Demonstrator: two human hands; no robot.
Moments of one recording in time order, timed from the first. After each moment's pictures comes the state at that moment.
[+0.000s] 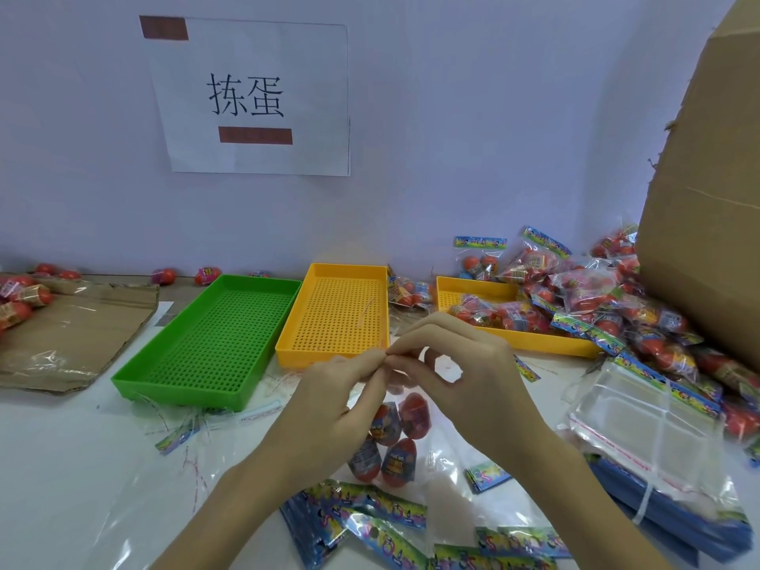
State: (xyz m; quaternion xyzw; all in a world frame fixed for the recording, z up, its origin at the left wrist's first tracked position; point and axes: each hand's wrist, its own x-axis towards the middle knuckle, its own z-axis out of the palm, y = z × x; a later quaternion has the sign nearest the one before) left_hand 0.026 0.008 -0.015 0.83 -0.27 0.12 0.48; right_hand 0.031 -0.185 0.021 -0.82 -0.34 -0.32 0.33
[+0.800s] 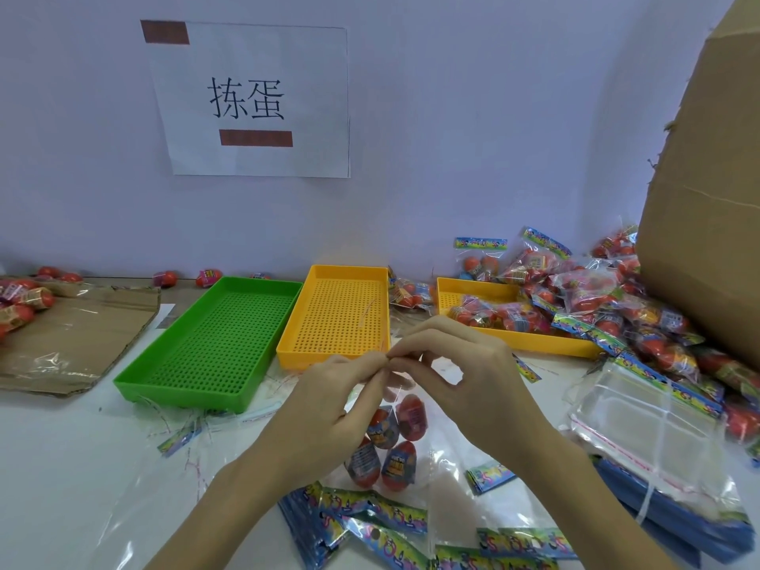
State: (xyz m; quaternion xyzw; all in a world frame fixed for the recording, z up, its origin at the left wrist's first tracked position) left_hand 0.028 0.013 -0.013 0.85 -0.29 0.13 0.43; right_hand 0.033 -0.187 0.020 -0.82 -0.35 -0.32 0.32
